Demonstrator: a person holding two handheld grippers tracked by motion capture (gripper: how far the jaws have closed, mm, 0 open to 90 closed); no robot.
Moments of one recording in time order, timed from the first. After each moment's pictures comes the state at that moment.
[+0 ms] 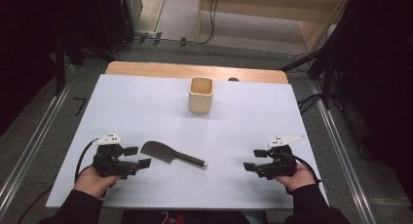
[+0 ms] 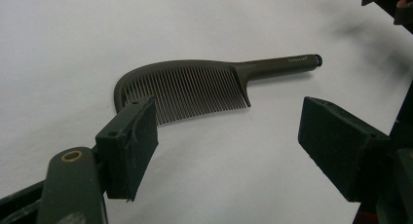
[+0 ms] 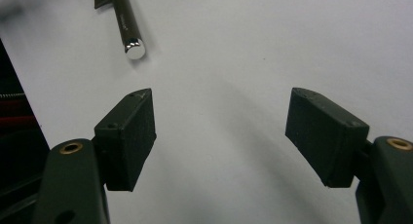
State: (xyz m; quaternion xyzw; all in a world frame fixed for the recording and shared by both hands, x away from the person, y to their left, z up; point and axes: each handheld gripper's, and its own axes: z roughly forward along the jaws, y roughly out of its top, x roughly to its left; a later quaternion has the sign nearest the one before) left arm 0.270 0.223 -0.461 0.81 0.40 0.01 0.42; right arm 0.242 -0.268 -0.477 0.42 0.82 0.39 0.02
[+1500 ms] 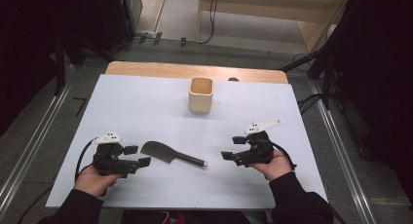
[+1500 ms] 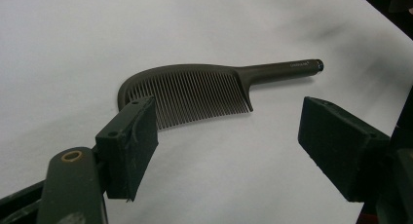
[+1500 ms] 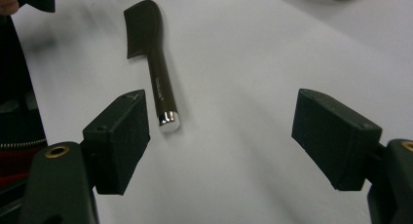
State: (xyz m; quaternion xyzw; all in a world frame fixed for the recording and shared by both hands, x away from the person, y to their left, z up) left arm 0.273 0.224 -0.461 0.81 0.40 0.01 0.43; right arm 0.279 -0.207 -0.456 0.38 0.83 0.42 0.02
